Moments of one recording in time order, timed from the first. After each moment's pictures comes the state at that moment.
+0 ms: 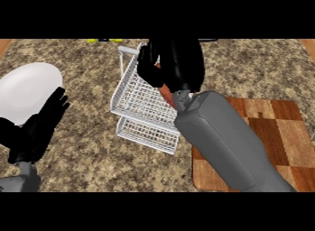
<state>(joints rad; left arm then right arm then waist) -0.07 0.20 0.10 -1.56 0.09 -0.10 0.20 -0.91 0.00 0.35 -1.31 0.86 -0.23 0.68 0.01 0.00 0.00</state>
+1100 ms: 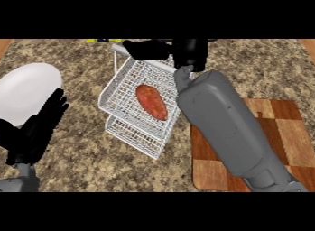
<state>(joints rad) -0.06 0.19 0.11 -1.57 0.08 -0.11 0.22 -1.02 0.00 0.22 -1.20 0.50 -0.59 0.58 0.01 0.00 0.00</state>
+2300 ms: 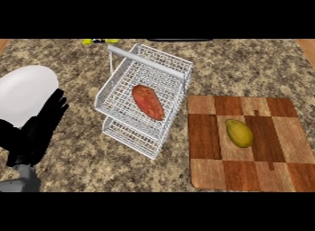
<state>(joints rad) -0.05 0.17 0.11 -1.59 0.07 -0.10 0.23 -0.59 -0.46 -0.36 -1.71 0.06 -0.34 0.52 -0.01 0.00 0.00</state>
